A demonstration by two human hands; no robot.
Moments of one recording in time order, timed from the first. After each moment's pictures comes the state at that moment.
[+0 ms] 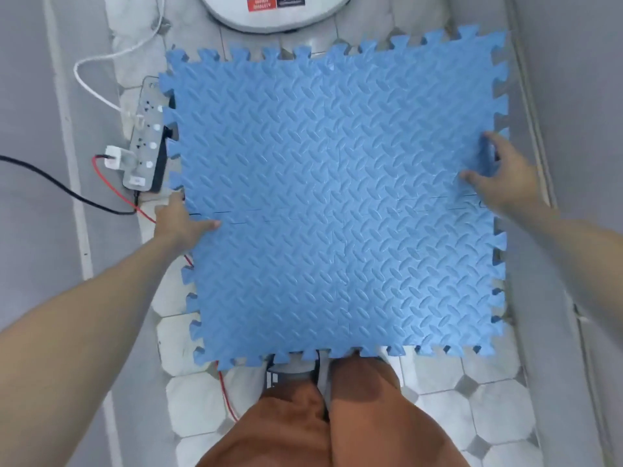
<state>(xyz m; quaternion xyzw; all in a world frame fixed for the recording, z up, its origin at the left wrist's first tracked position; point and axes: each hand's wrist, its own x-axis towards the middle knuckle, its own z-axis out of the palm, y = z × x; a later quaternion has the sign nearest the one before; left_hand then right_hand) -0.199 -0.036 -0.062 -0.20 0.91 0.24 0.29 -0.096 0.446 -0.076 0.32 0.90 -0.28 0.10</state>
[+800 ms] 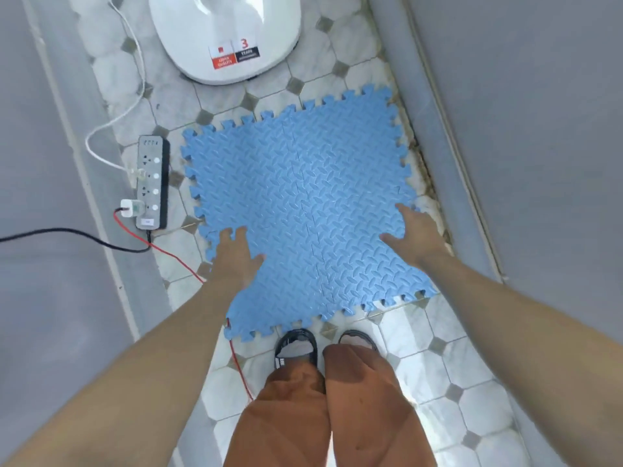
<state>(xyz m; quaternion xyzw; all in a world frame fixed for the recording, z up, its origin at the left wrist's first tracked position) -0.145 0.059 0.014 0.01 0.92 0.11 0.38 -0.027 0.370 -0.013 0.32 0.86 -0.29 0.28</state>
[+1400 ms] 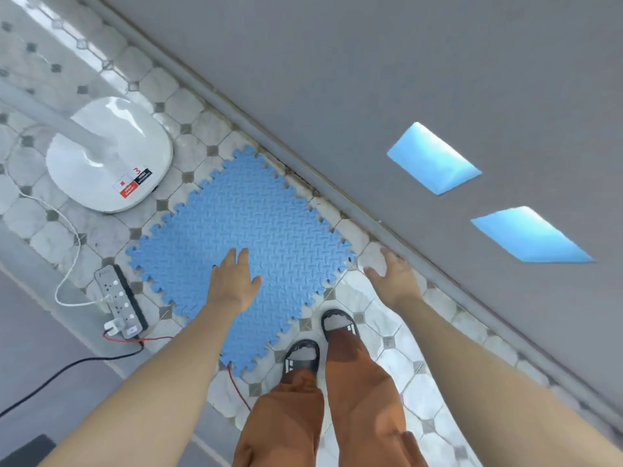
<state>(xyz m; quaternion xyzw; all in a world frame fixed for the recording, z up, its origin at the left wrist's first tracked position) -0.093 0.179 0.212 0.35 0.85 -0.06 0.38 0.163 0.336 0.211 0.61 0.67 -0.39 0.17</state>
